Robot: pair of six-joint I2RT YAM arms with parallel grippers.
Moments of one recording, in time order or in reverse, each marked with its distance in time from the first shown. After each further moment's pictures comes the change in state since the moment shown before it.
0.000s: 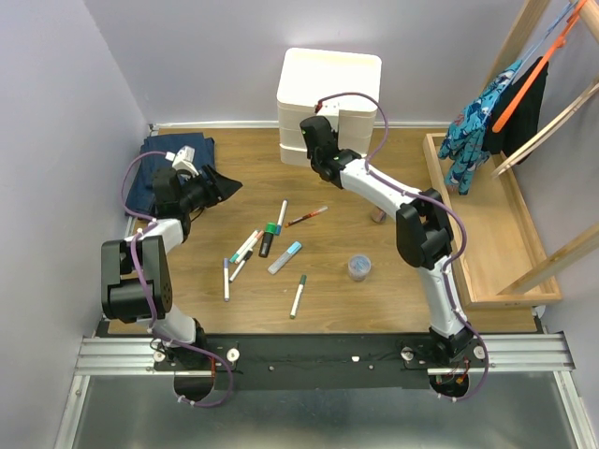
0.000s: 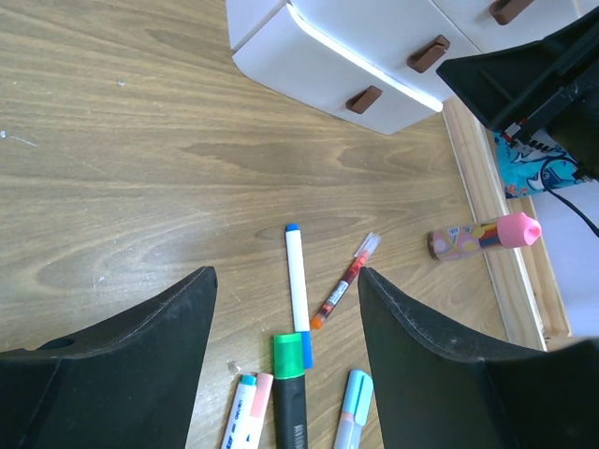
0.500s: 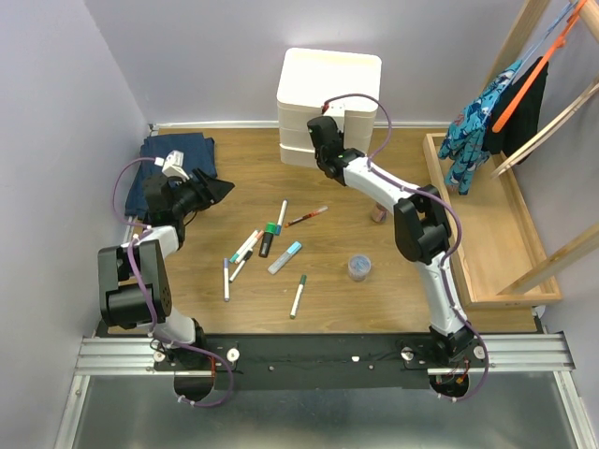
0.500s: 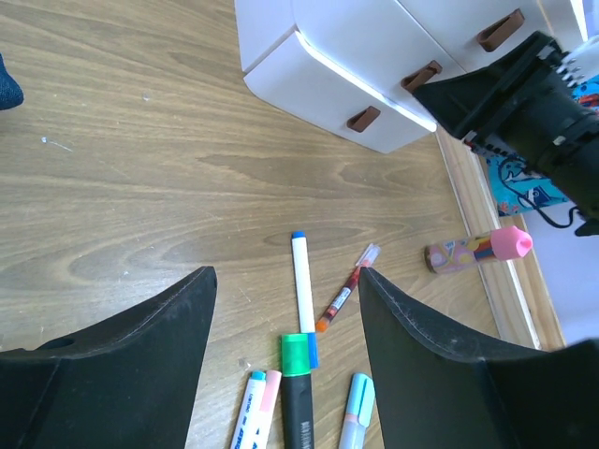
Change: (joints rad) left arm 0.056 -0.024 -0.060 0.096 0.024 -0.038; right arm -0.051 0.049 0.016 0.010 -0.011 -0.025
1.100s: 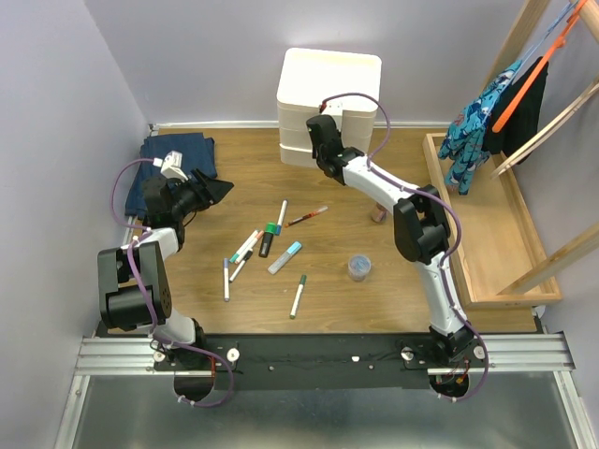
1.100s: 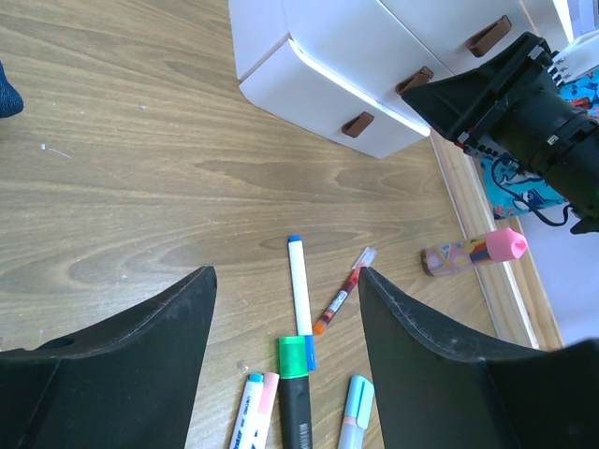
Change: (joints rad) left arm 0.009 -0.023 -0.029 0.042 0.003 -0.014; right arm 0.004 0.012 0.018 -0.008 -0.063 0.011
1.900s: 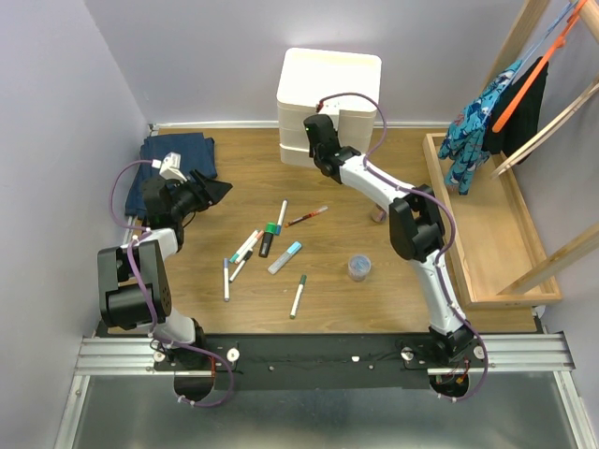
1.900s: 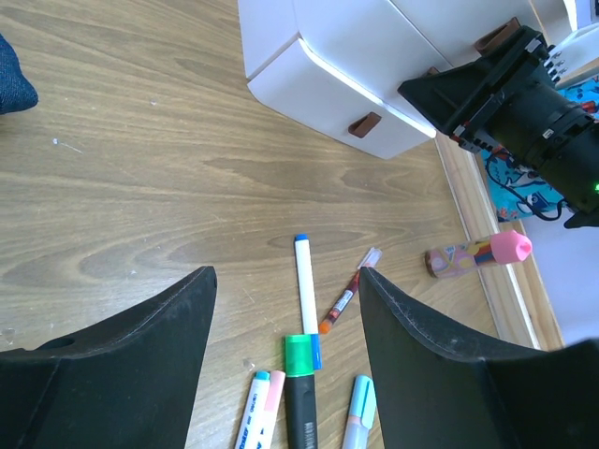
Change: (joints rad) left arm 0.009 0.007 -0.007 0.011 0.000 -0.001; right arm 0.000 0.050 0.066 0.000 -0.021 0.007
